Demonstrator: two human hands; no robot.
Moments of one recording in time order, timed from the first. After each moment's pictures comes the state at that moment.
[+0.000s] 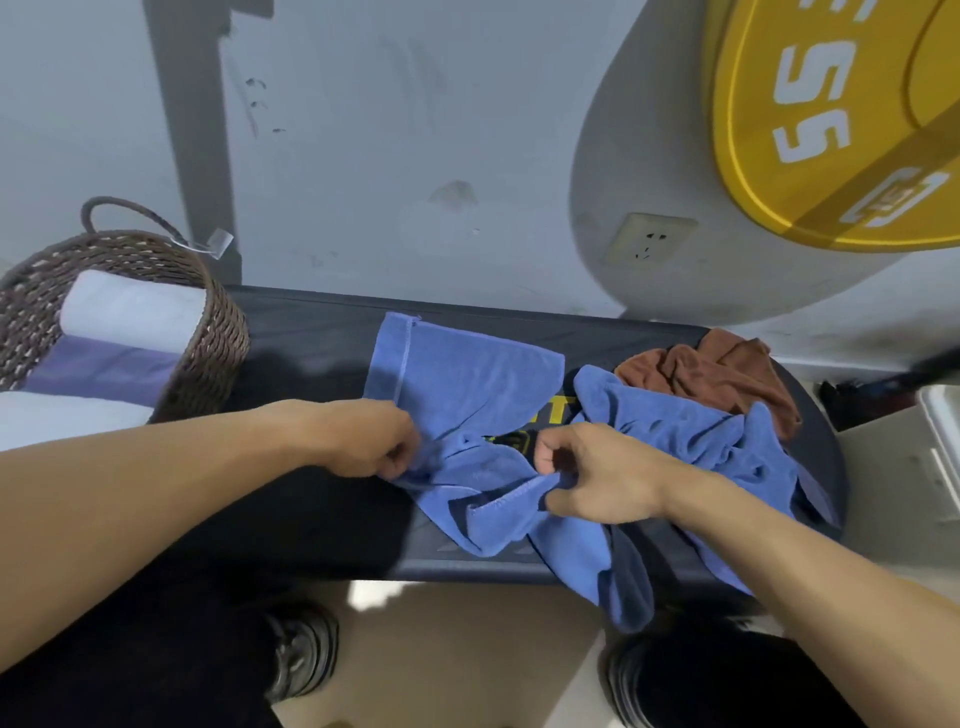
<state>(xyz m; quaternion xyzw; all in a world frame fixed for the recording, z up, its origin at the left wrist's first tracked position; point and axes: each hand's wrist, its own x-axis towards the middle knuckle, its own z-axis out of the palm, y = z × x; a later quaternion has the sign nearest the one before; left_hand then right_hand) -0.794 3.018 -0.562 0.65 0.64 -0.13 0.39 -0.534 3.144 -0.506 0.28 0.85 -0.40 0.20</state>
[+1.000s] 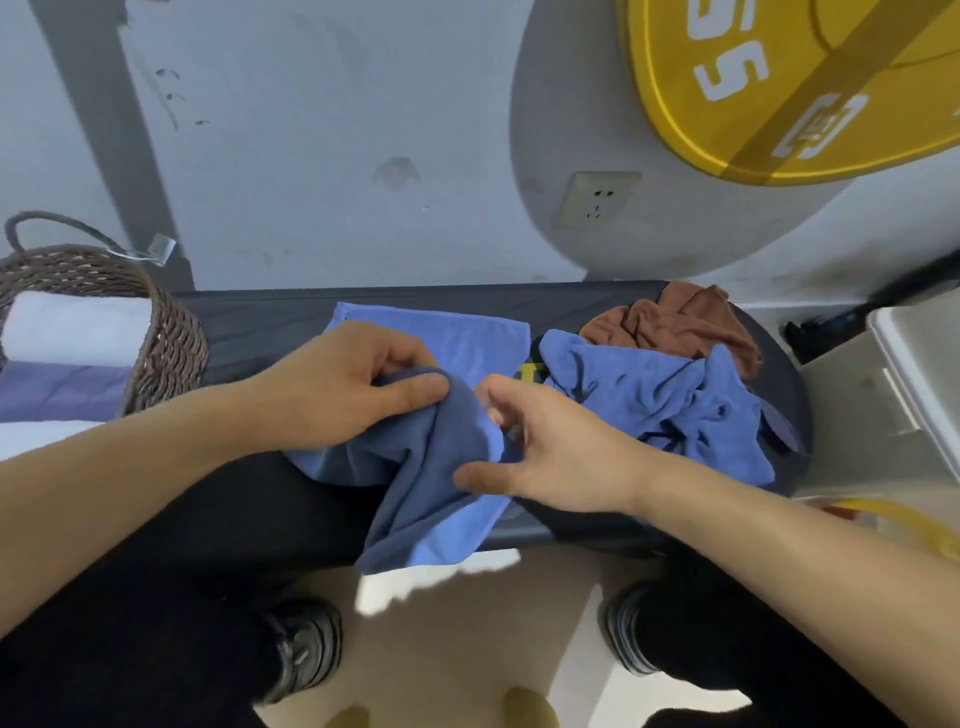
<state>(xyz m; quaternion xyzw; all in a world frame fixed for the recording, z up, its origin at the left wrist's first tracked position) -0.748 3.015 -0.454 0.58 0.64 0.26 0.43 -0.537 3.096 -0.462 0.28 0.81 -0.51 0.05</state>
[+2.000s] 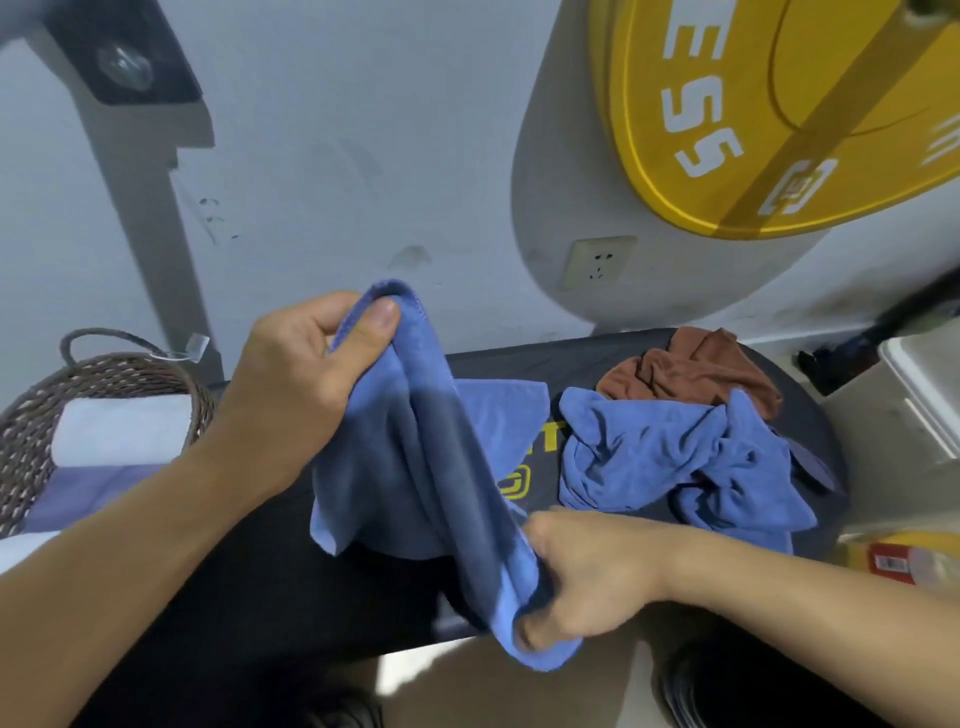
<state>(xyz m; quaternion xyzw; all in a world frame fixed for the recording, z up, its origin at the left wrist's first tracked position) -0.775 3.023 -0.410 0.47 0.65 0.53 0.27 -0.546 3.080 -0.446 0.21 0.83 -0.44 0.26</state>
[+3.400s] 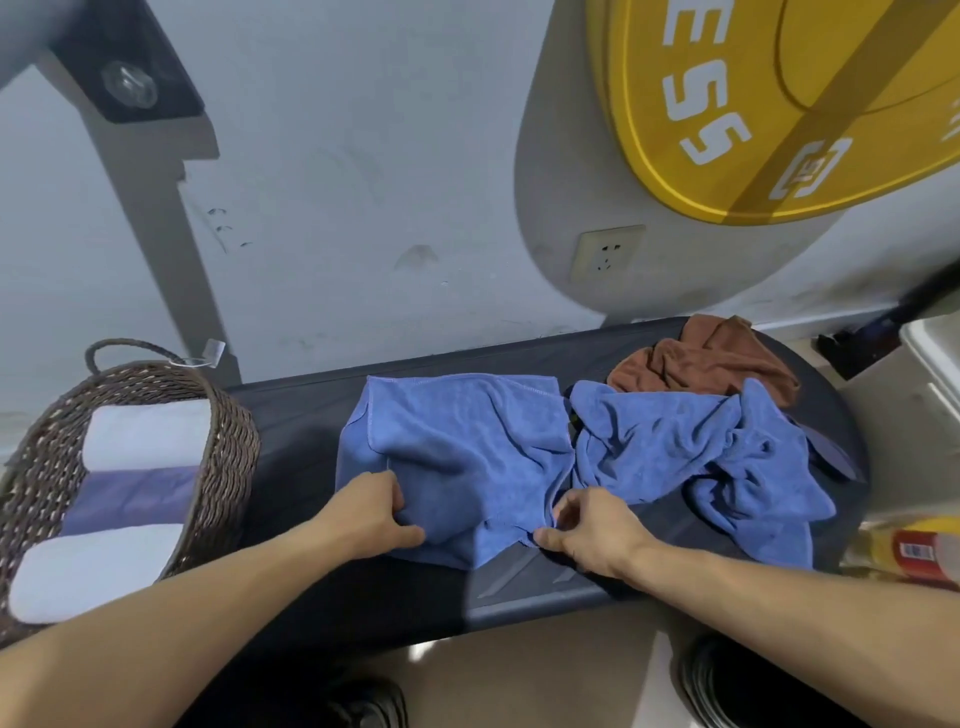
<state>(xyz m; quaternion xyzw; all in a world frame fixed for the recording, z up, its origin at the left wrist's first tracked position) -0.791 2.999 -0.576 0.51 0.78 -0.03 0.36 -0.527 3.098 -0.577 0.56 0.67 -0.48 0.10</state>
